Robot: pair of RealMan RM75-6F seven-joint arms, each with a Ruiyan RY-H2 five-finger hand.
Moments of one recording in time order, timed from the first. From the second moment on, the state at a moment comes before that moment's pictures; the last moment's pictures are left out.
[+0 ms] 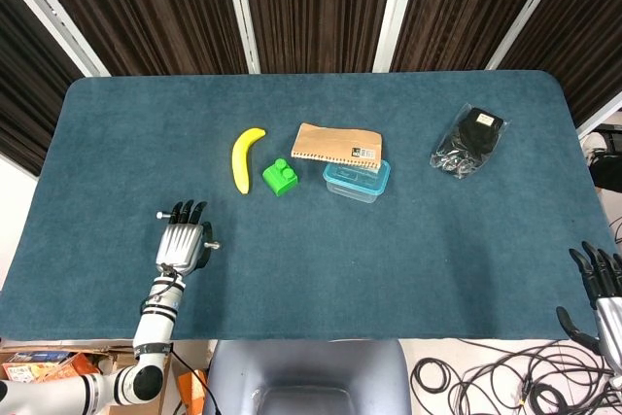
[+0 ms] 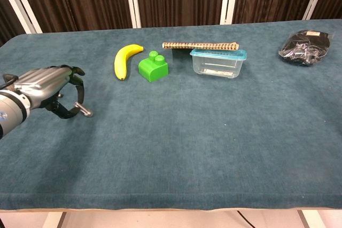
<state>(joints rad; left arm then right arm) -0.61 -1.68 -0.20 -1.49 0.91 1.19 0.68 -0.06 -1.01 -0.01 -1.60 -1.61 1.59 0.03</state>
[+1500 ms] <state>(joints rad) -0.63 -1.63 -0.27 -1.16 0.88 1.01 0.40 -0.06 -1.01 0.00 -1.60 -1.59 1.59 0.03</state>
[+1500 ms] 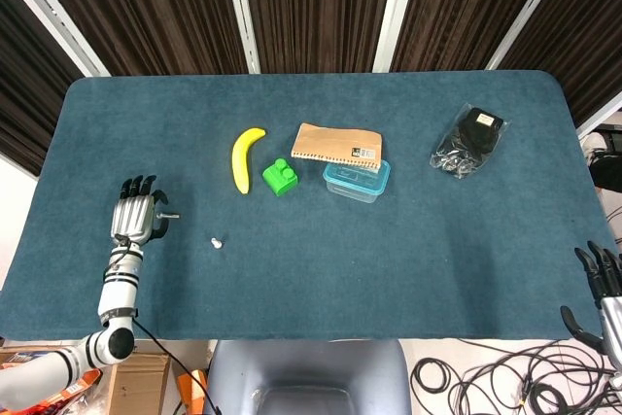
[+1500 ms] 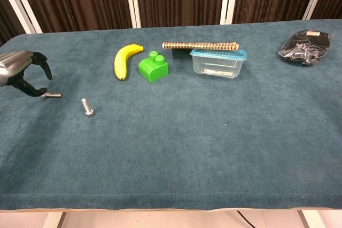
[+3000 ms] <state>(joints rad) -0.66 -1.74 -0.27 -0.97 0.95 0.94 0.30 -0.07 -1.02 0.00 -1.60 -1.59 1.59 0.03</state>
